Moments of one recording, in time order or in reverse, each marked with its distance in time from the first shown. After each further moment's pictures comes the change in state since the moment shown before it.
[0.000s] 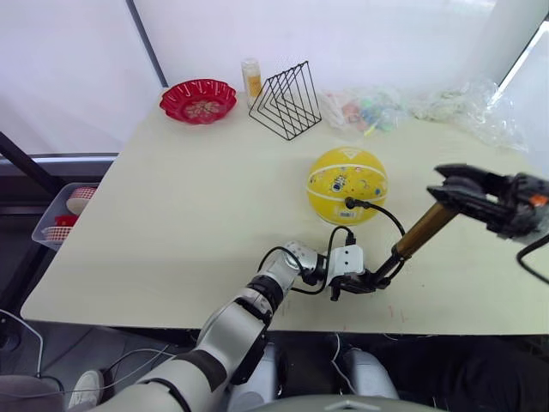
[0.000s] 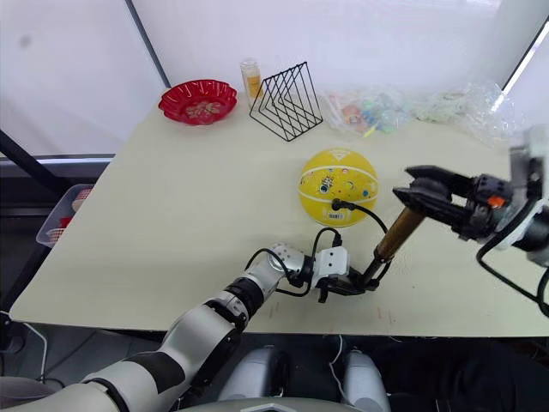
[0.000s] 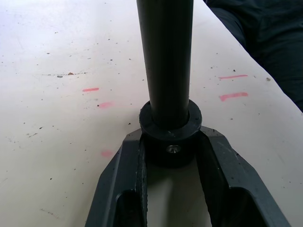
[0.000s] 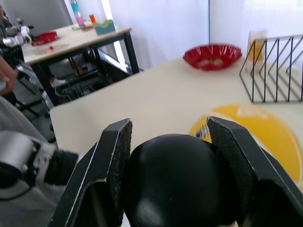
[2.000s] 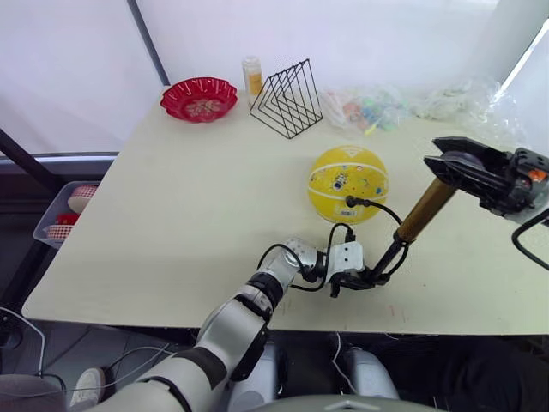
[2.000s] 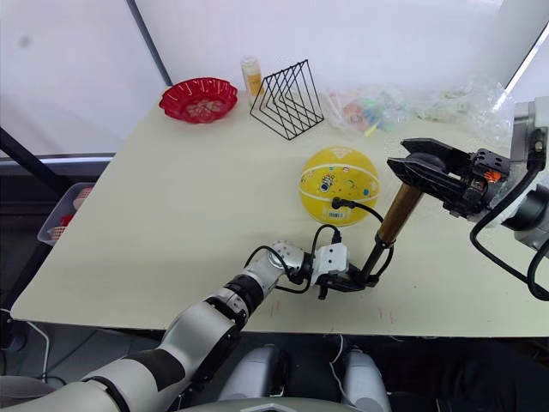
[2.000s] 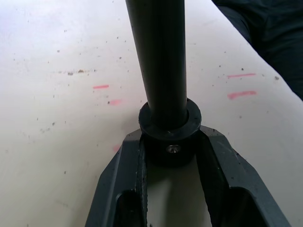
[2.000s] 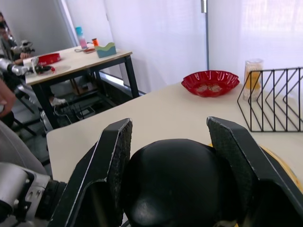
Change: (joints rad) left arm -0.019 0.000 0.002 0.010 -0.004 0.002 0.006; right arm -0.103 0.067 0.061 0.012 -0.003 -0.018 -0.083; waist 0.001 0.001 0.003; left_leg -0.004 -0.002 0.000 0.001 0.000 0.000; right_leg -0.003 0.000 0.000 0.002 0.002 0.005
